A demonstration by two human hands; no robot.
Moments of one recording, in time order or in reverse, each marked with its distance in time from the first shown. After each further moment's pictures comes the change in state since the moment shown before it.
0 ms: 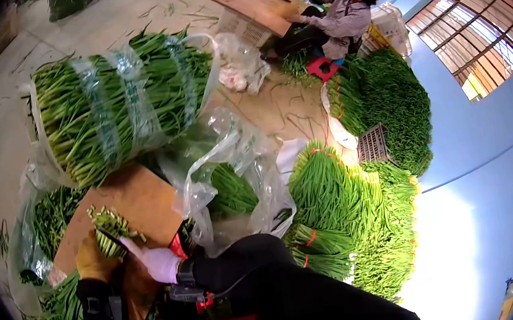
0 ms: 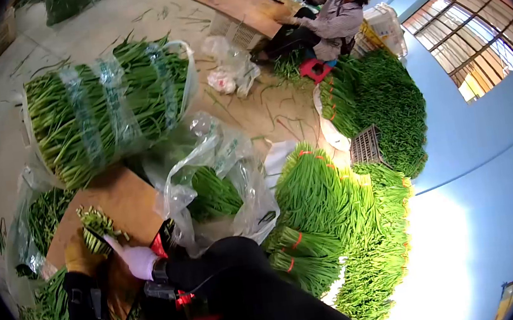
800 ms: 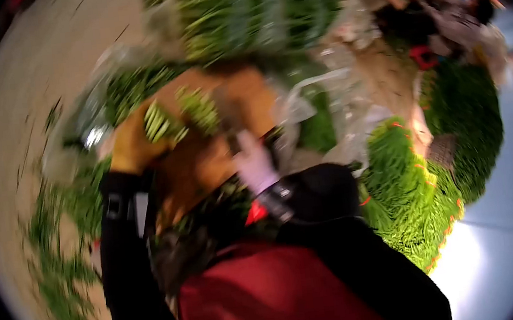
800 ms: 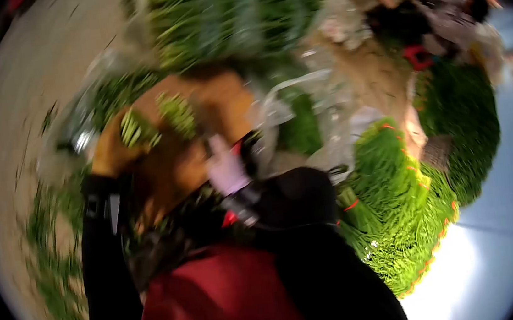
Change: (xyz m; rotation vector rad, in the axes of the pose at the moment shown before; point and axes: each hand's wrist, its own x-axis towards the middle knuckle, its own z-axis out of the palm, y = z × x) left_hand -0.047 -0.036 -0.074 -0.375 0.294 0.259; right_hand -0.040 -0.003 0.009 0.632 0.532 0.098
